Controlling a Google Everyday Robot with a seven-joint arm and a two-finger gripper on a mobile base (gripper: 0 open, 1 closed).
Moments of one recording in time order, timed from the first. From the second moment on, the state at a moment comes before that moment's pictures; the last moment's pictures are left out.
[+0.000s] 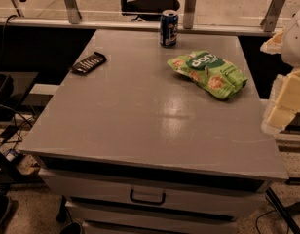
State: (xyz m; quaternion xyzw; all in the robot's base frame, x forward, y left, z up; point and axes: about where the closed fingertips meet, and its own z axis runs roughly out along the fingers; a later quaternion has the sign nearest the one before) arm 0.438 -0.217 0.976 -0.60 0.78 -0.03 0.16
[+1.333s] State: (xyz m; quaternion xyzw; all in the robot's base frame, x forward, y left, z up) arm 0.543 -0.211 0.951 -0.53 0.83 -0.01 0.18
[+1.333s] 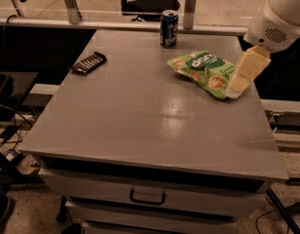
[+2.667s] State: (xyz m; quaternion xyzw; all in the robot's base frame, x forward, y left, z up) arm 0.640 -0.222 0.885 -0.45 0.87 0.00 0.18
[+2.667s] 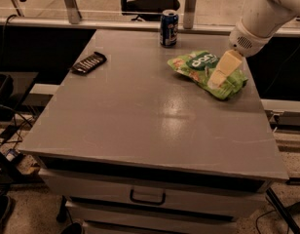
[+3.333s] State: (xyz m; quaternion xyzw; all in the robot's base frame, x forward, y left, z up) arm 0.654 -0.226 0.871 -0.43 0.89 0.00 0.17
